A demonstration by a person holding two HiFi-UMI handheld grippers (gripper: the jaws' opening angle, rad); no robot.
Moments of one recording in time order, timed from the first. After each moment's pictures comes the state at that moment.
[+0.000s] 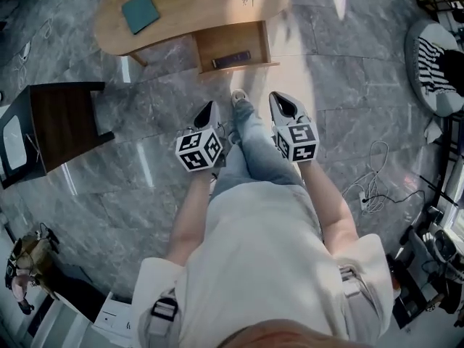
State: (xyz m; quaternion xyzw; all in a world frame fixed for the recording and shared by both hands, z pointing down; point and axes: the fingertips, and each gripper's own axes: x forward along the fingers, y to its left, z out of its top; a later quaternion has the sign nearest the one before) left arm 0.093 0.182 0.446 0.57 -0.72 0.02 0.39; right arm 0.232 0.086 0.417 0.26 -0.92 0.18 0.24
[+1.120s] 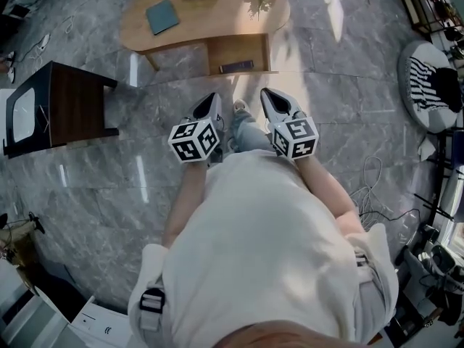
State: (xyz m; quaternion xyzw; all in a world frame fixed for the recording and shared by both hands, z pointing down) left arm 0.119 0.223 0.322 0.61 -0.71 -0.03 0.35; right arm 0.228 0.151 0.298 0.20 -0.95 0.16 0.16
